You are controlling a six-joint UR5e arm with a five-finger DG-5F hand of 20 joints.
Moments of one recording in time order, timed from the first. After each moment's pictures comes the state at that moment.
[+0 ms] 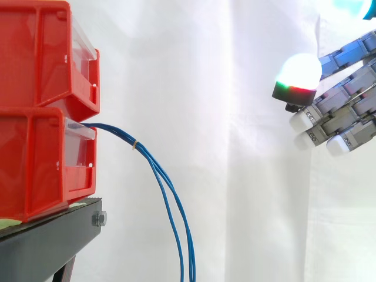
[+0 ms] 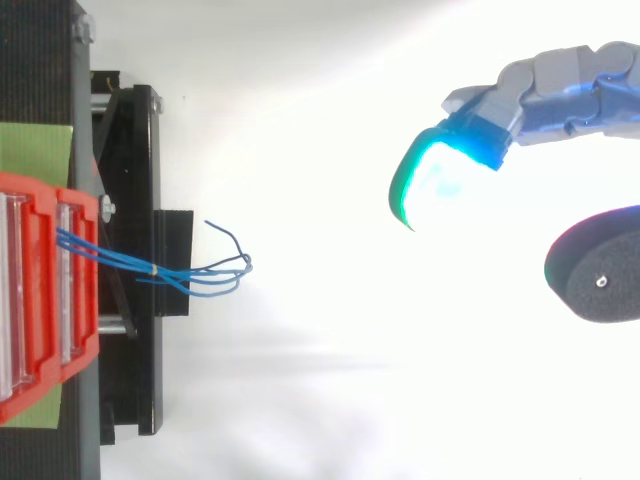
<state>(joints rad) 0.23 -1.93 -1.33 -3.28 -1.10 -0.03</state>
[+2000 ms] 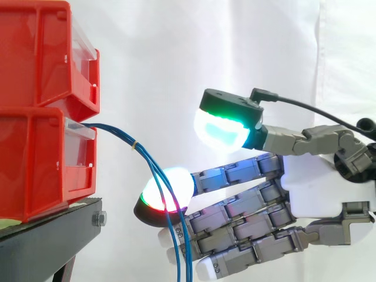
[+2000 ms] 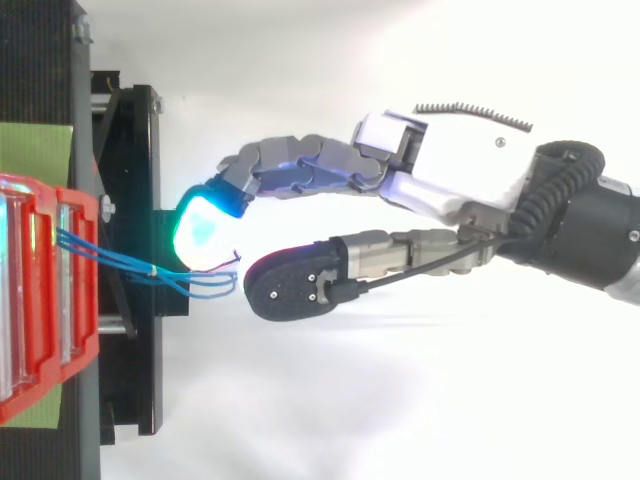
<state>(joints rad) 0.23 -2.28 -1.25 -2.80 -1.10 -0.02</state>
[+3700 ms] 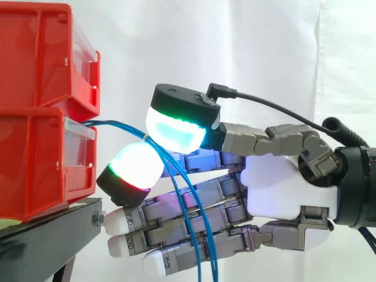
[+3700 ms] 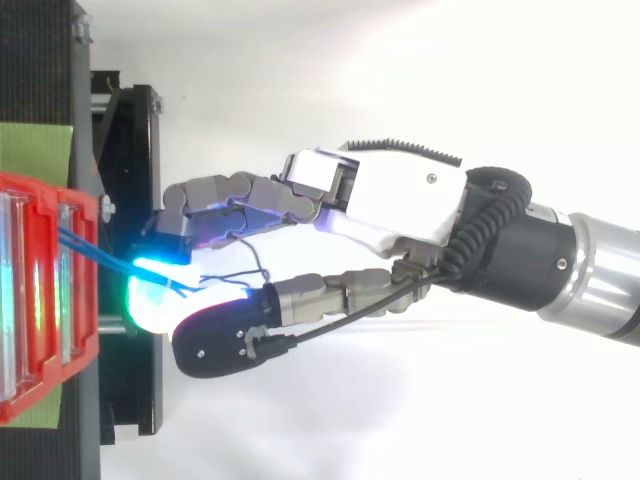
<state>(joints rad) 0.24 -2.37 -1.17 -2.67 -1.14 -0.08</state>
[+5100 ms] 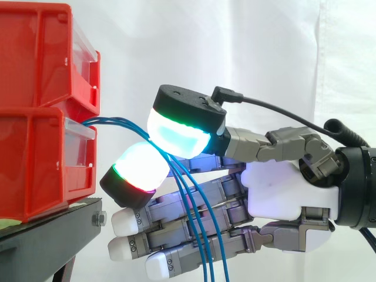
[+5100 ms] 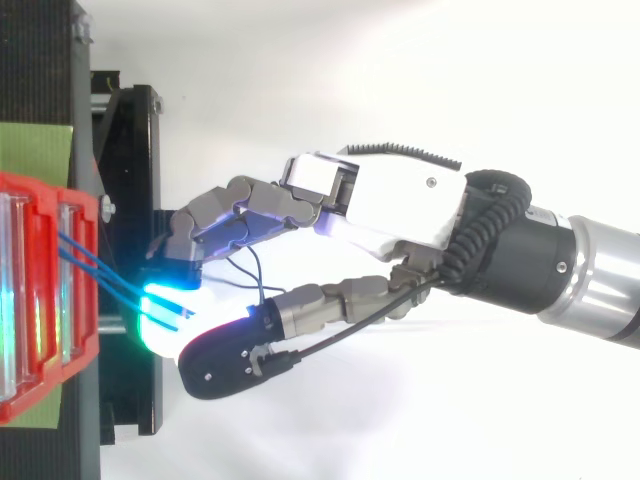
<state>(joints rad) 0.24 -2.37 -1.17 -2.67 -1.14 -0.08</state>
